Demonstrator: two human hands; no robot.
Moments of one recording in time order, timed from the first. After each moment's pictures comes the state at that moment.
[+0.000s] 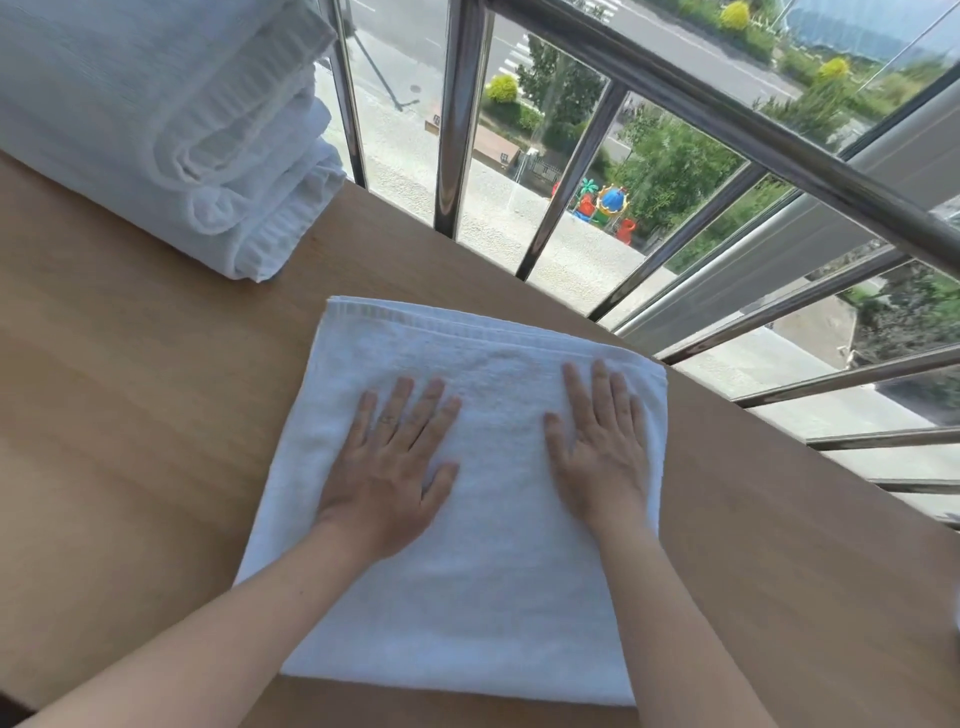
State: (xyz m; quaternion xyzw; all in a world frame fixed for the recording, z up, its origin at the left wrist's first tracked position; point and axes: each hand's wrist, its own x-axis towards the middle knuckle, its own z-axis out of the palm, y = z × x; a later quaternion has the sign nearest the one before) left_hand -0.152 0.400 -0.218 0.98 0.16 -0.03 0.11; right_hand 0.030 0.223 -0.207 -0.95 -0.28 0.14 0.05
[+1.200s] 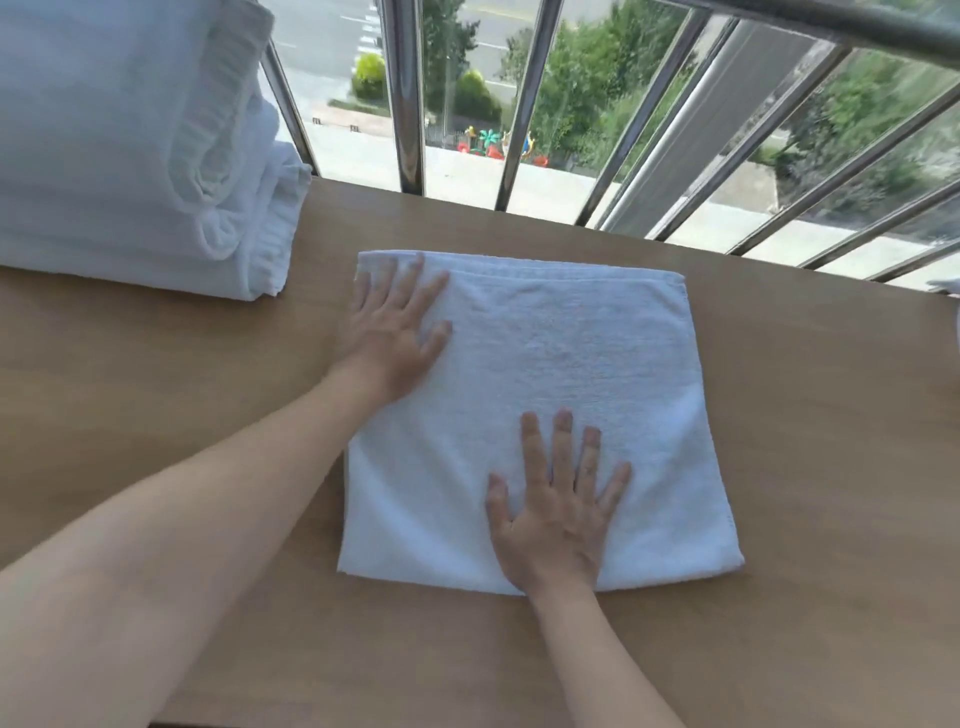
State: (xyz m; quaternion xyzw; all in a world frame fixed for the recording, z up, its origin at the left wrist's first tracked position) left_hand -0.099 0.527 -0.221 0.99 0.07 -0.08 0.10; right_hand -0.206 0.273 -0.224 -0.99 -0.09 0.06 0.06
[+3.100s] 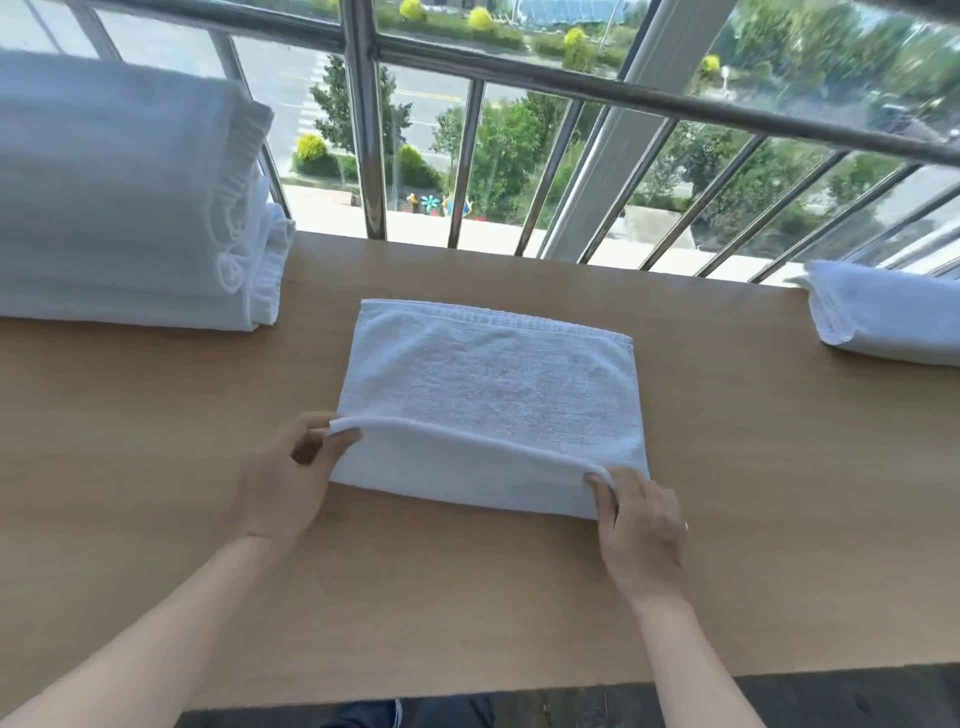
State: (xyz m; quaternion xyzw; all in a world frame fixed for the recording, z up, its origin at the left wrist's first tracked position) left_hand -0.273 0.531 -0.170 0.83 0.24 0.09 0.49; right_hand -0.236 0.181 -0.150 -0.98 -0.03 -0.11 0.14
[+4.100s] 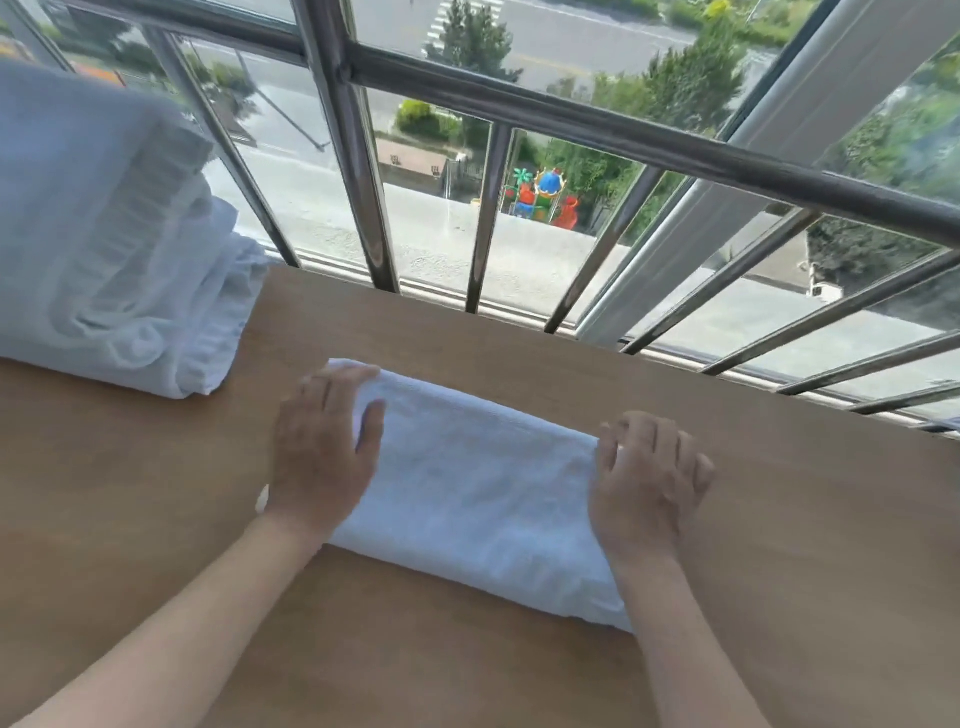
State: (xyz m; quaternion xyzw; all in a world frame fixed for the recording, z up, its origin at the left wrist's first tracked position) left_hand -0.096 0.484 -0.182 0.94 0.18 0.18 0.21; right_hand 0.002 0.217 -0.174 -0.99 -0.03 -0.10 0.10
